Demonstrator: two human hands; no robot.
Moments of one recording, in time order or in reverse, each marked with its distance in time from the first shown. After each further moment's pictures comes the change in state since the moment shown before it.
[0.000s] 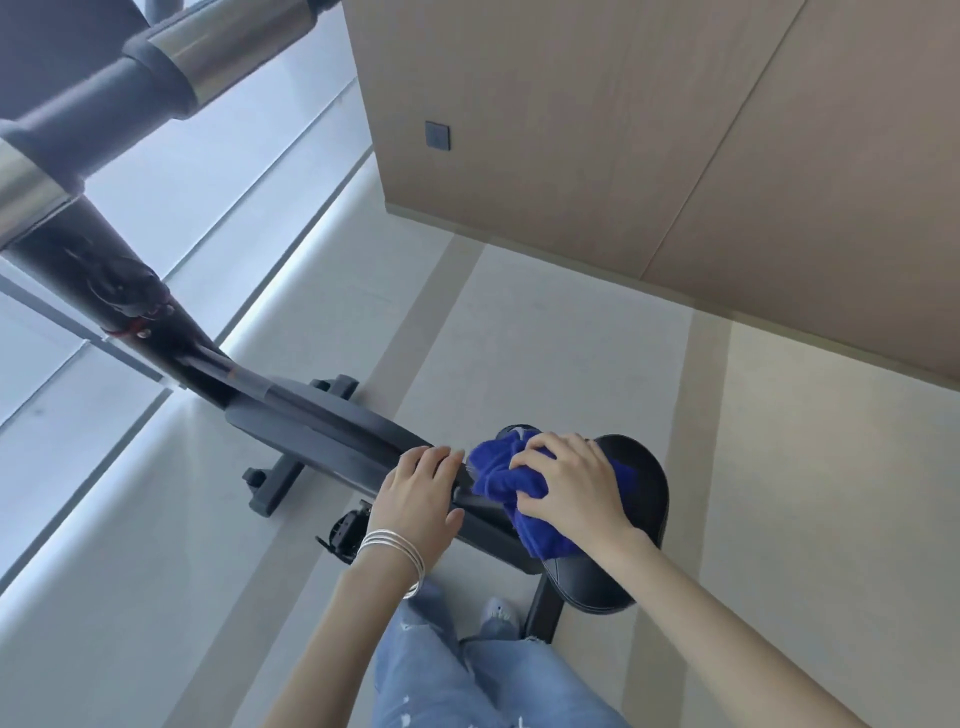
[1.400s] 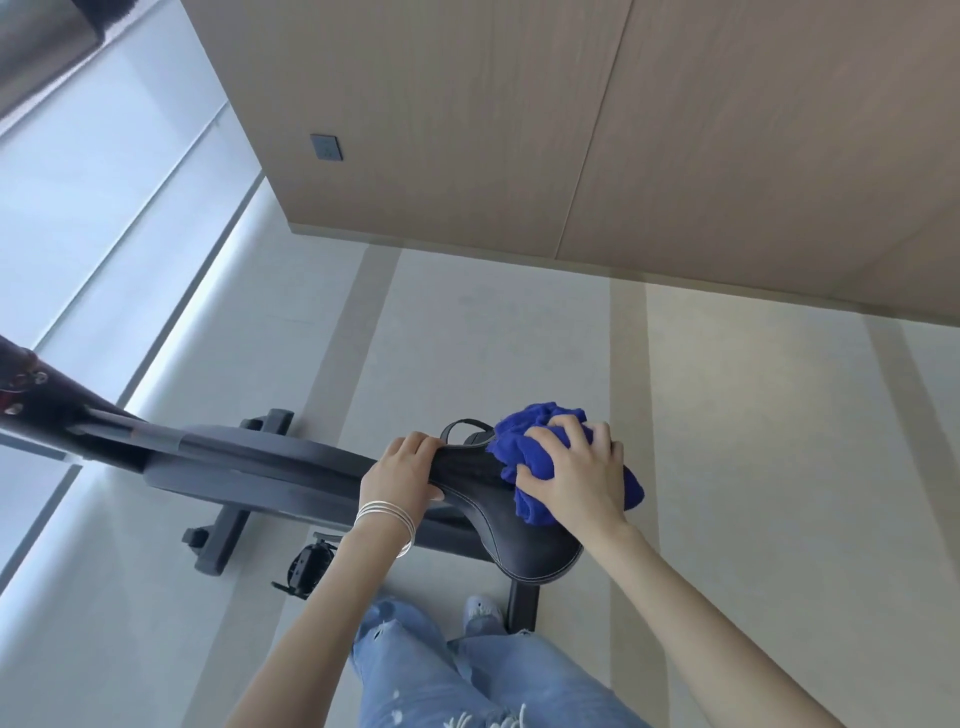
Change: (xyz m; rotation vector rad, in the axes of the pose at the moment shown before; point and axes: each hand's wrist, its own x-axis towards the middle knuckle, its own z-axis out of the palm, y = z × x) left_hand 0.057 0.037 0.030 -0.004 -0.064 0.116; right_hand -0.053 0.058 0.010 -0.142 0.242 0.412
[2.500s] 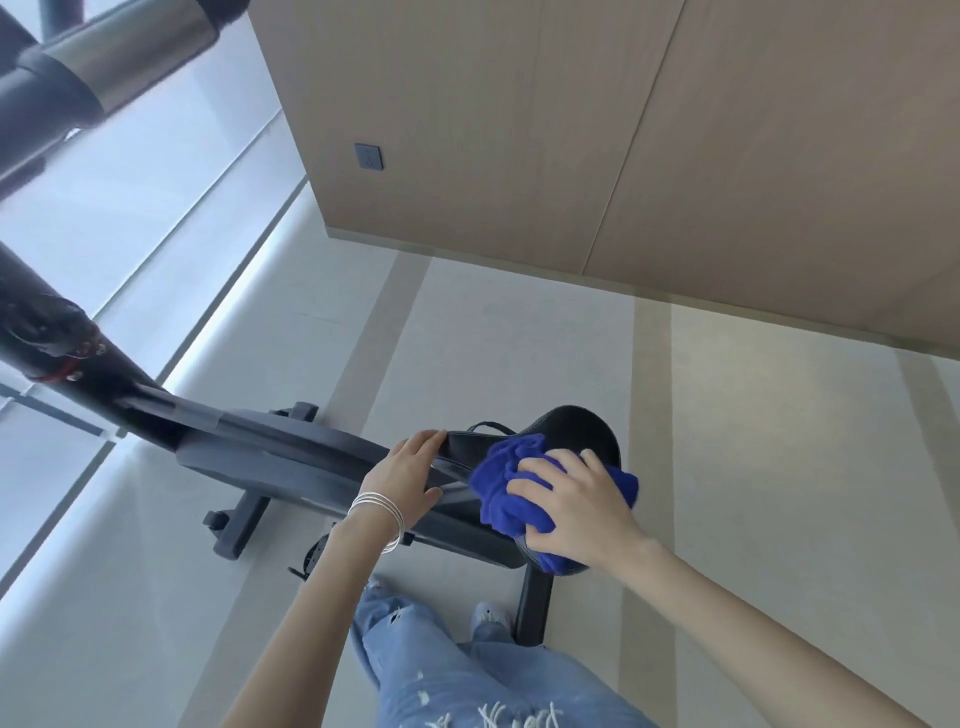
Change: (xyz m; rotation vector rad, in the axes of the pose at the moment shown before) left_hand -0.022 -0.044 0.006 -0.082 -0.030 0.042; right_hand -0.027 -0.026 -0.024 -0.022 -0.174 -0.563
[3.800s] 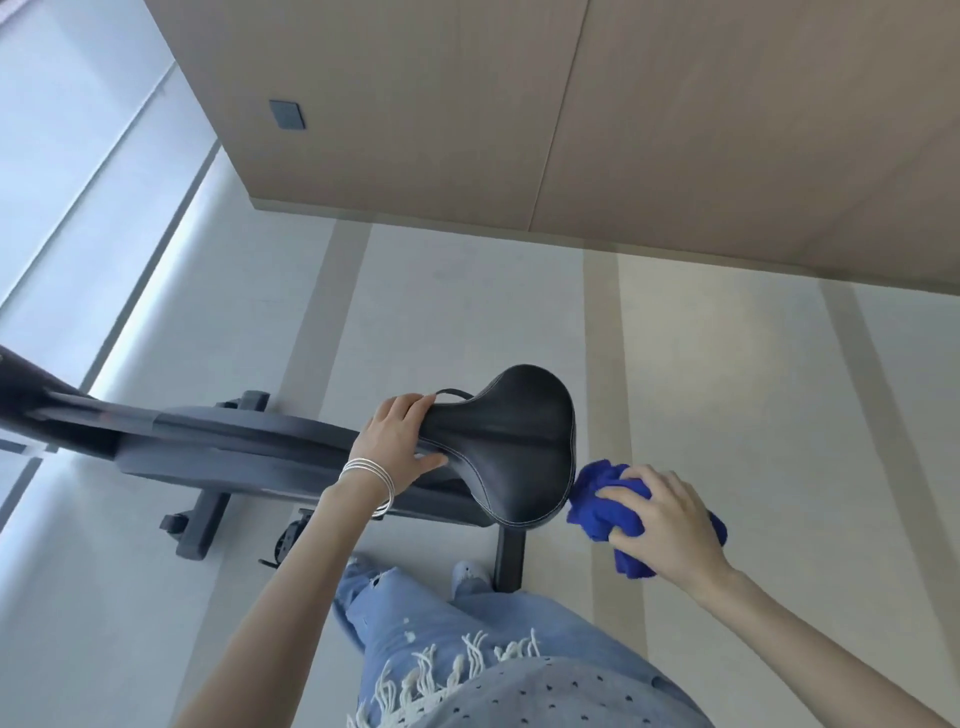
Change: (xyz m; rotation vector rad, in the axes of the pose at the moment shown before) left_hand 0.021 0.028 0.010 -0.014 0.041 0.143; right_hand -0.128 0.044 0.014 0.099 0.032 0.487
